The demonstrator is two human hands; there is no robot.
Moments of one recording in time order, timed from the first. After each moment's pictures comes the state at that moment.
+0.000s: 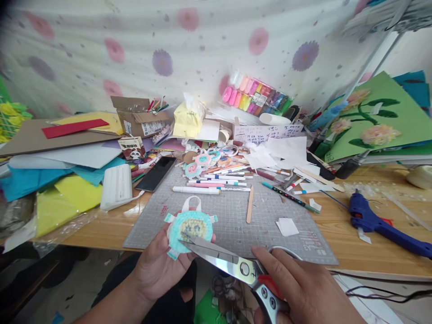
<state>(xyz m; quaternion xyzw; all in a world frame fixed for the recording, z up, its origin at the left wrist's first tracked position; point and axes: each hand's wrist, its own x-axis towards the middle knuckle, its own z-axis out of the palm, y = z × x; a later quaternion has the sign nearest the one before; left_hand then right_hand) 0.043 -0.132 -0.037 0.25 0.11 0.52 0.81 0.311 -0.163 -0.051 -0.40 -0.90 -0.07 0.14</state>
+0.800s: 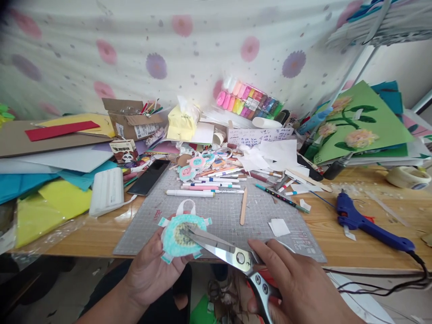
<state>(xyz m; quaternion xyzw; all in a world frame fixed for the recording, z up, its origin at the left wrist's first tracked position) 0.043 -0.130 -0.038 0.24 0.08 0.53 0.81 0.310 -0.159 -0.046 -0.44 -0.88 -0.07 0.15</state>
